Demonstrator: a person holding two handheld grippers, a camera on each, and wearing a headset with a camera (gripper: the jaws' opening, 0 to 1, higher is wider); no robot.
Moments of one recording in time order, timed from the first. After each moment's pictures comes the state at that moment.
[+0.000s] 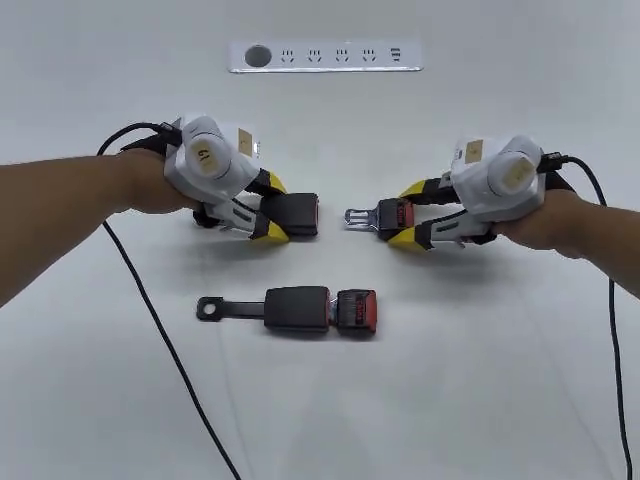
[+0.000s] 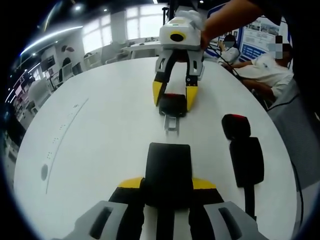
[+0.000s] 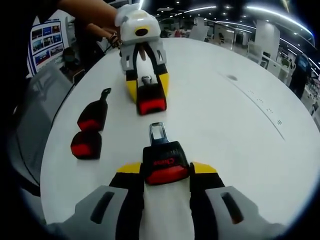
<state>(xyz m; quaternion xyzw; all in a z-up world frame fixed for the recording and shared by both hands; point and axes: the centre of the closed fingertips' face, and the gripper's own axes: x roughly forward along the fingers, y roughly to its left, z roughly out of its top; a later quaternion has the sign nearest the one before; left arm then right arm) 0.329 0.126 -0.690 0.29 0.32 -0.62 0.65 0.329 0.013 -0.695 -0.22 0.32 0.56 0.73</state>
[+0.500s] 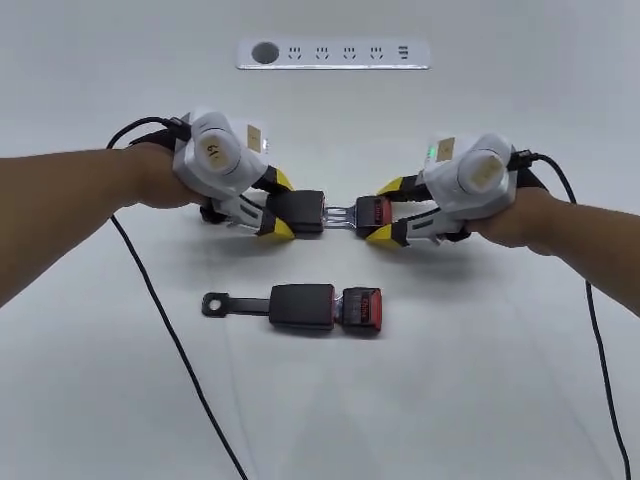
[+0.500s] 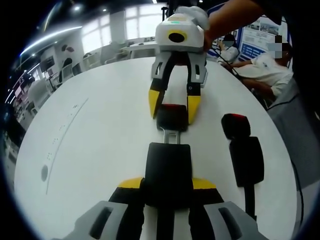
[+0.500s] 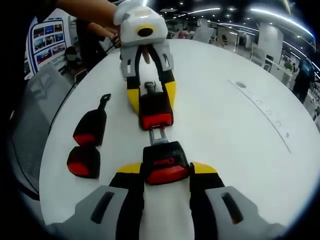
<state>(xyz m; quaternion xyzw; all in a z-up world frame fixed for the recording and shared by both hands) 0.328 0.126 -0.687 0.29 0.32 -0.63 0.65 0.326 0.051 -0.693 -0.23 0.32 0.57 0.72</state>
